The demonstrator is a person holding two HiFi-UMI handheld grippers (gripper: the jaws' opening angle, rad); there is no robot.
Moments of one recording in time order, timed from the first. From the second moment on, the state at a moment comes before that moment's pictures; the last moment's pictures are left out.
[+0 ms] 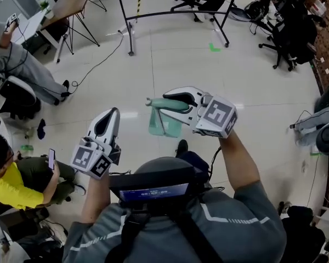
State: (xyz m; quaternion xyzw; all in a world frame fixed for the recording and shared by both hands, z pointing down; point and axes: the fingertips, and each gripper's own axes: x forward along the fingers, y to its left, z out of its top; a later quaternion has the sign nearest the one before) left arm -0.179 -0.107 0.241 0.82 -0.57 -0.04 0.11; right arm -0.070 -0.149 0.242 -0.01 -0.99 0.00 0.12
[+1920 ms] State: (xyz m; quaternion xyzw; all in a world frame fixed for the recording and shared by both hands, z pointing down) left arm -0.260 -0.525 0.546 0.81 -0.55 0.02 0.21; right arm -0.153 -0.544 0.582 -0.04 -0.98 0.06 0.19
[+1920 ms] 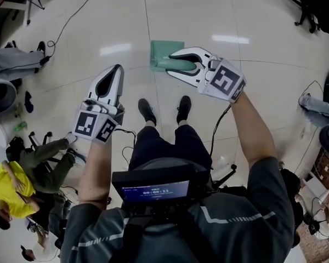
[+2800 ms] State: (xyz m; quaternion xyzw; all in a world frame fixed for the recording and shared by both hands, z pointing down) left arm -0.233 -0.489 0.777 0.78 -0.55 0.05 0.29; right arm -0.142 -0.440 0.827 -0.11 -0.97 0.09 0.22
